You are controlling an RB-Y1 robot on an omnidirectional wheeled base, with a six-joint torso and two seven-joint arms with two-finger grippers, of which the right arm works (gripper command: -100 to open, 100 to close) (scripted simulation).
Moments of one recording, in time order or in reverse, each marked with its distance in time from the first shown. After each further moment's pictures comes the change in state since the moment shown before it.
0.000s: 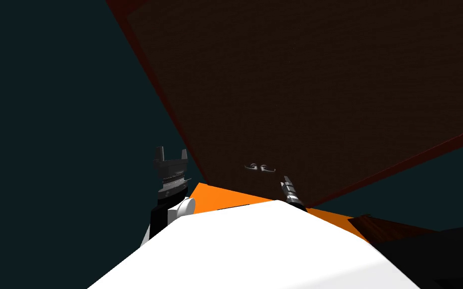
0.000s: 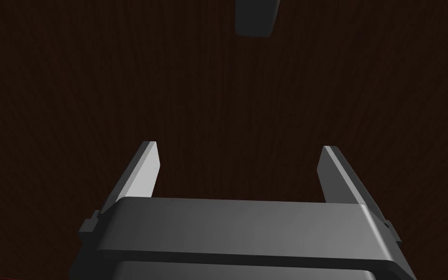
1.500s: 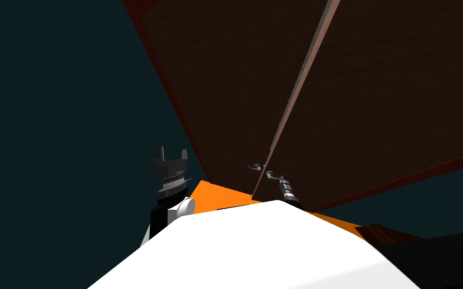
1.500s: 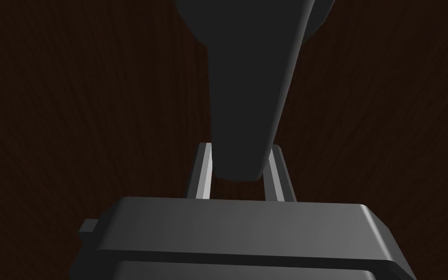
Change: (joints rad) arm -0.055 -0.010 0.028 0.071 -0.004 -0.036 -0.001
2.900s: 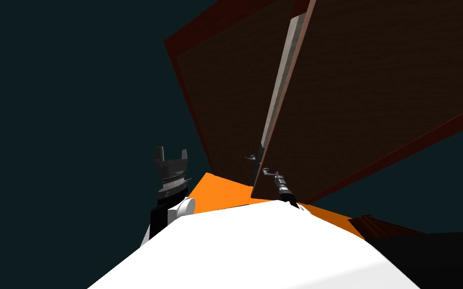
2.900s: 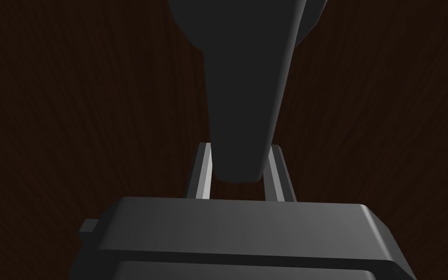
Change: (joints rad) arm -0.136 -0.068 0.115 0.168 -0.055 -0.058 -0.002
